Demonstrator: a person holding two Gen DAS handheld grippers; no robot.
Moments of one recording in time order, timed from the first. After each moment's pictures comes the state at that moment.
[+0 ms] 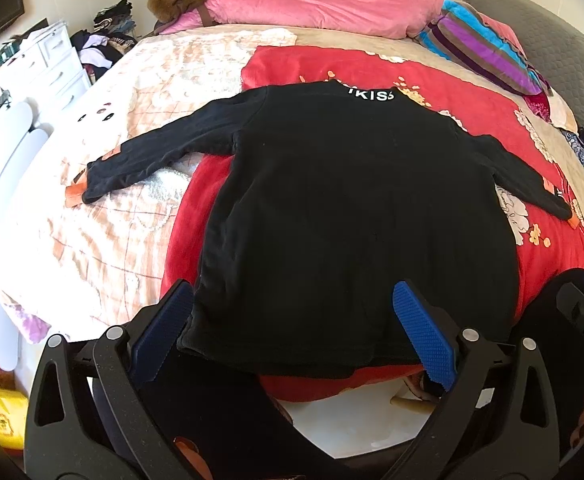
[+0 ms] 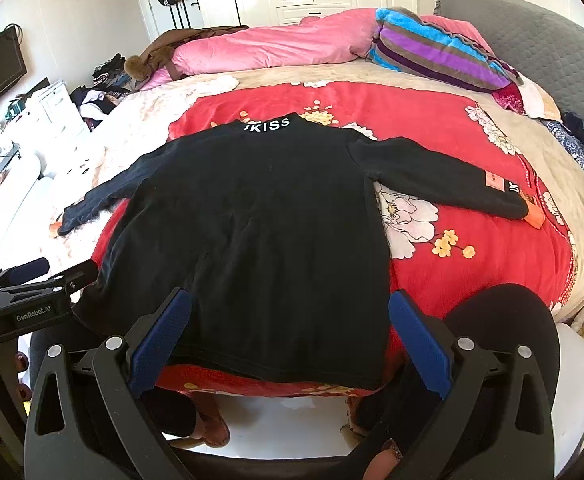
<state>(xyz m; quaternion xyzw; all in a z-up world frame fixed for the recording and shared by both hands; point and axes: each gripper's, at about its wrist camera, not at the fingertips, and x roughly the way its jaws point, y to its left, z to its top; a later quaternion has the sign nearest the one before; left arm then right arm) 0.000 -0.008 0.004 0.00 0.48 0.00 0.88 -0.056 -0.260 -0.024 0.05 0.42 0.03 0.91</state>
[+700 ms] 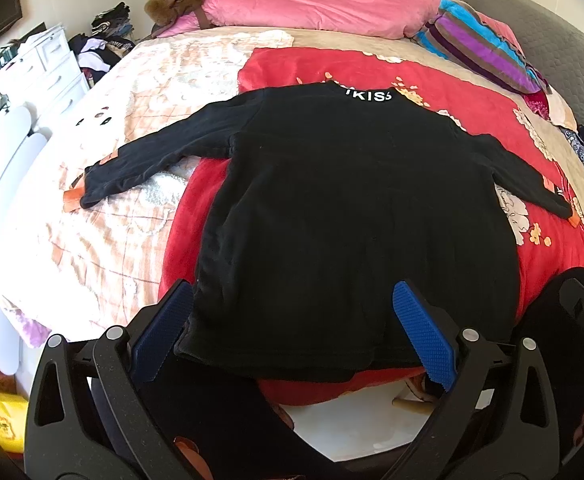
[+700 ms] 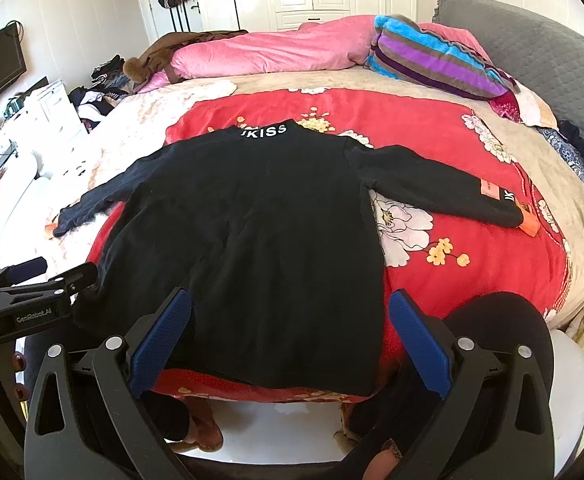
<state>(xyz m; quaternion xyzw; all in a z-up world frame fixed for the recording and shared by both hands) 0.003 -0.010 0.005 0.01 0.48 -0.01 0.88 -0.057 -0.263 -0.021 0.04 0.41 0.02 0.91</state>
